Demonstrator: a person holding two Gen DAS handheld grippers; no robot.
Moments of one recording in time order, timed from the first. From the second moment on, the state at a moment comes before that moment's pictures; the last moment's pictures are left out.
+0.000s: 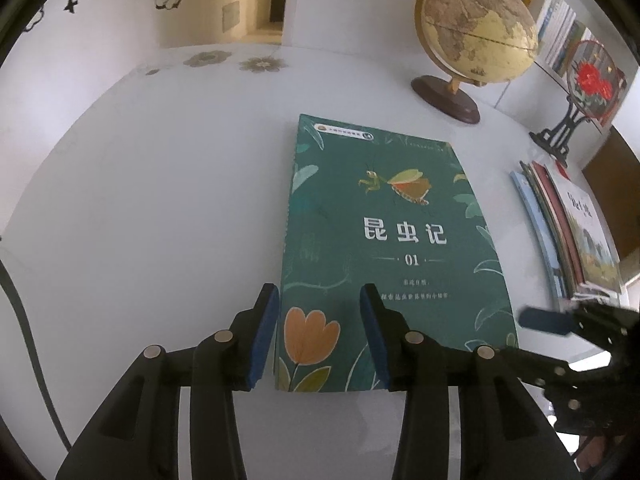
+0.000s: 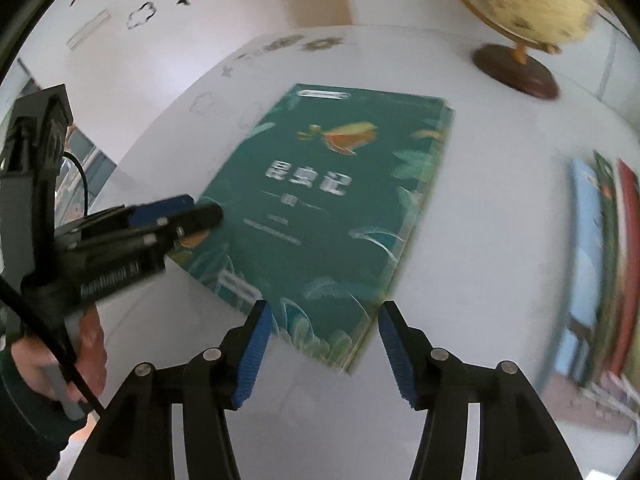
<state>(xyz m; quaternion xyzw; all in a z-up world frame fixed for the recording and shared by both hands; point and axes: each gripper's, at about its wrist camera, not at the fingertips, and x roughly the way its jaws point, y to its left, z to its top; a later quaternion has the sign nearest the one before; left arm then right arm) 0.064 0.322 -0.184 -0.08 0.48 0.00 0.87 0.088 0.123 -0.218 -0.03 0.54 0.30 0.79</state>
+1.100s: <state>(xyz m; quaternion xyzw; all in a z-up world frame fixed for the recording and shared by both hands) 0.020 0.032 -0.004 -0.03 0.35 -0.12 0.93 0.023 -0.191 -0.063 0.12 0.40 0.22 0.88</state>
